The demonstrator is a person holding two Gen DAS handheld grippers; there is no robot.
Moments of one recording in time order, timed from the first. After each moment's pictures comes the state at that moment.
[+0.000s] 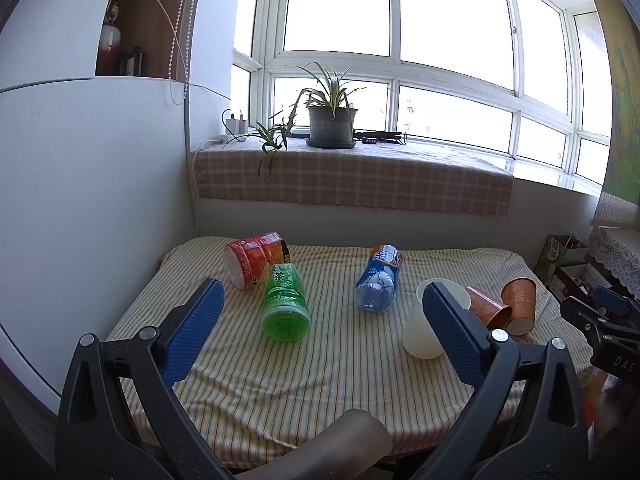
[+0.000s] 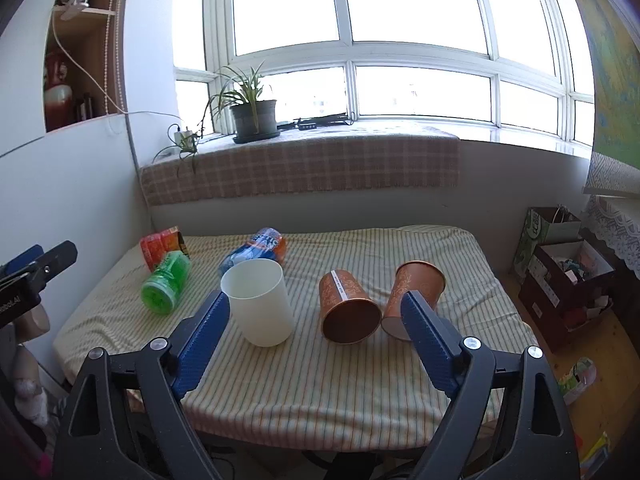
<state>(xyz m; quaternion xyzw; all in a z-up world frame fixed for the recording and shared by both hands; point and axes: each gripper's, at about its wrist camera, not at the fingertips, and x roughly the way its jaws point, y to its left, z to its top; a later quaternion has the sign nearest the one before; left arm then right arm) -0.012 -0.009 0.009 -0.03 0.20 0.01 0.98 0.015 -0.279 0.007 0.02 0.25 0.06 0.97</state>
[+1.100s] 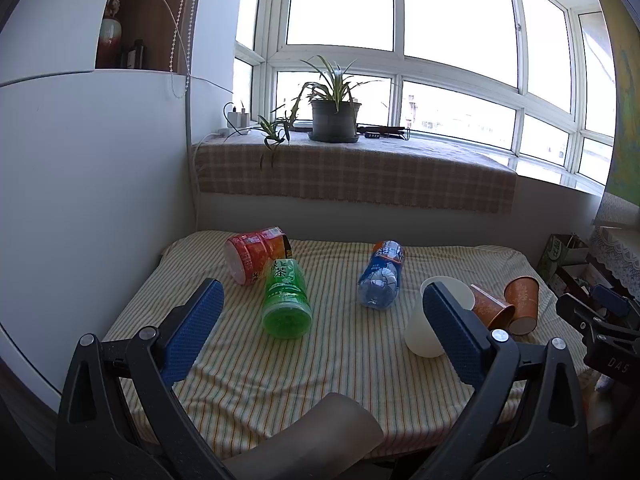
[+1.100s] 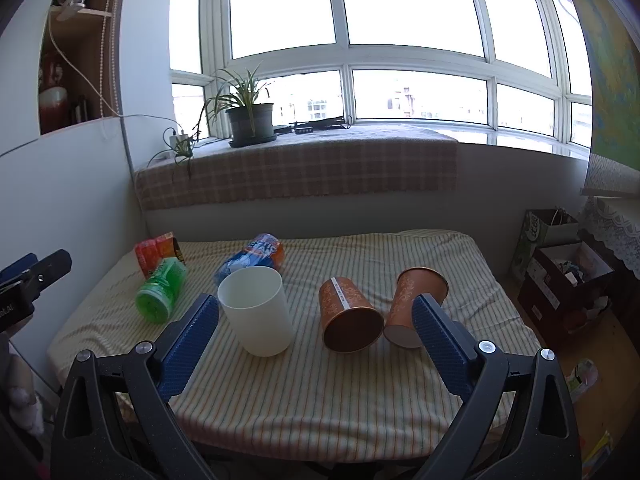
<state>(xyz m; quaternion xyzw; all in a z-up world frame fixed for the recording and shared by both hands) -0.008 -0.009 0.006 -0.03 0.21 0.01 0.98 0.023 -0.274 0.005 0.03 0.25 0.05 0.97</state>
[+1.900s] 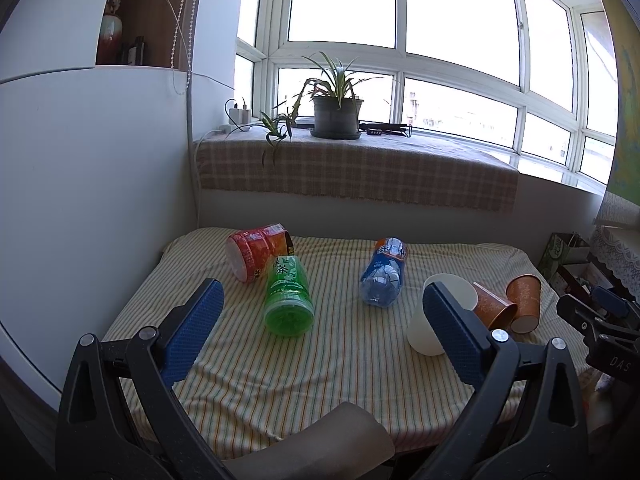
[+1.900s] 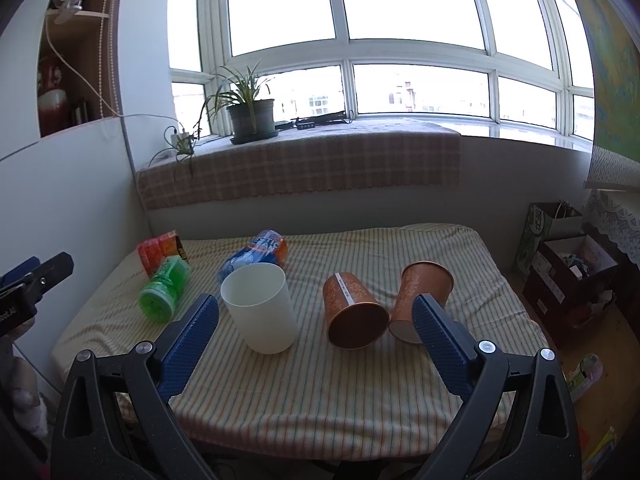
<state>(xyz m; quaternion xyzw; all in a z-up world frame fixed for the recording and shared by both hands) -0.008 -0.009 0.007 -0.04 0.21 0.01 0.98 0.025 -0.274 0.002 0.03 0.26 0.06 0.96</state>
